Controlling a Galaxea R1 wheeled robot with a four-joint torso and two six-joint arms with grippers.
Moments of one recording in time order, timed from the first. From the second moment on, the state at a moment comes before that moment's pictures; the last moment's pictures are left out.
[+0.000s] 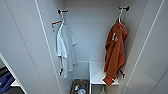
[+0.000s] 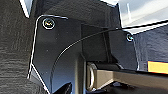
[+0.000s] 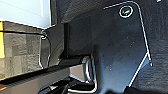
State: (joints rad) left arm 1.54 2.84 -2.43 0.20 -0.21 -0.24; right arm -1.52 2.74 -2.28 -0.29 0.08 0.38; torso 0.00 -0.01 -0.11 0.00
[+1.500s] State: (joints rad) left arm 1.55 2.94 -2.60 0.21 -0.18 -0.23; right arm -1.59 3.05 -2.73 -0.33 0.08 0.36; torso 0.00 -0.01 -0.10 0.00
